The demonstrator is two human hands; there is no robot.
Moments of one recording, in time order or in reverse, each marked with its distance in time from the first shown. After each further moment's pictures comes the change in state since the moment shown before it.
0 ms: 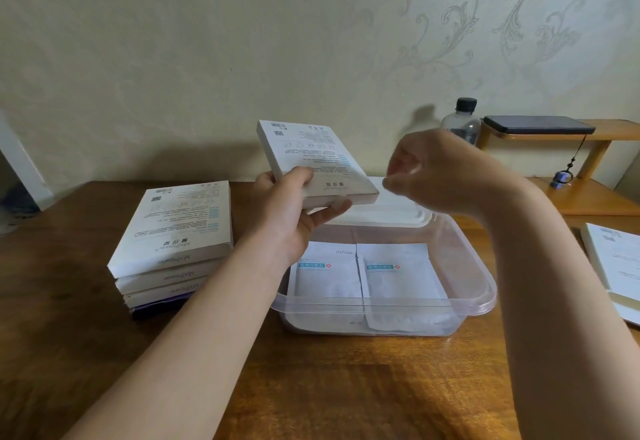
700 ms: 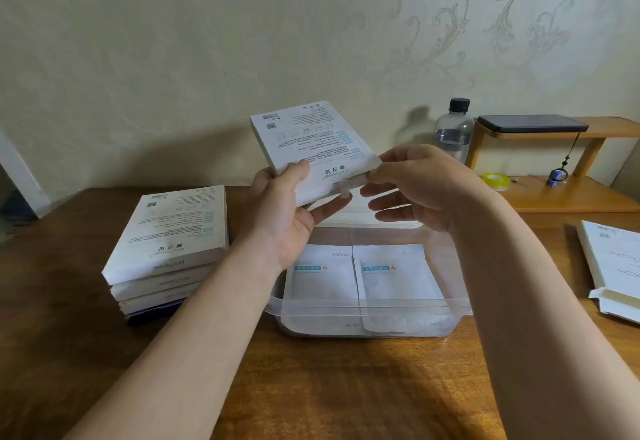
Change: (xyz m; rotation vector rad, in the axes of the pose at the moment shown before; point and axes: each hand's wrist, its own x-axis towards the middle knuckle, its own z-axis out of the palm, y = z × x) left_hand -0.001 -0.001 0.001 -0.075 -0.147 0.033; right_hand 0.015 0.007 0.025 0.796 -0.071 0.333
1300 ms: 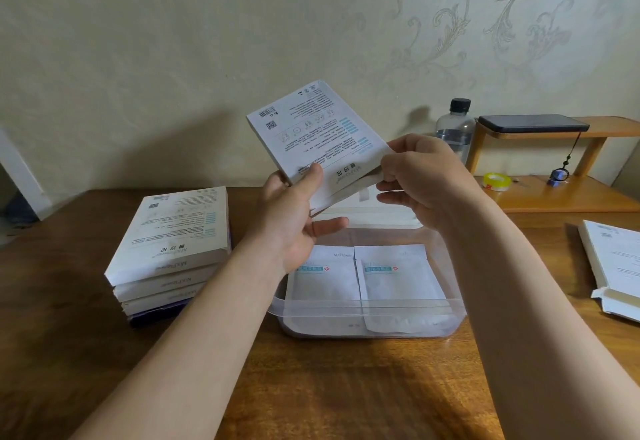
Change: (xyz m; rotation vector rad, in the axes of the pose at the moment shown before) left_hand -0.008 0.000 0.003 0.201 0.052 -0.061; right_hand 0.008 0.001 0.008 0.081 0.175 -0.092
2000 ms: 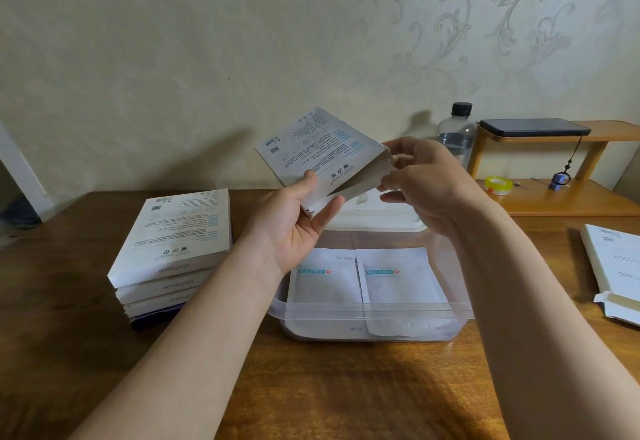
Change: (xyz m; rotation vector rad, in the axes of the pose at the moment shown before) left_hand 0.003 0.005 -0.004 -0.283 -0.025 -0.141; right_hand 0.003 0.007 -0.006 -0.090 -0.092 -0.148
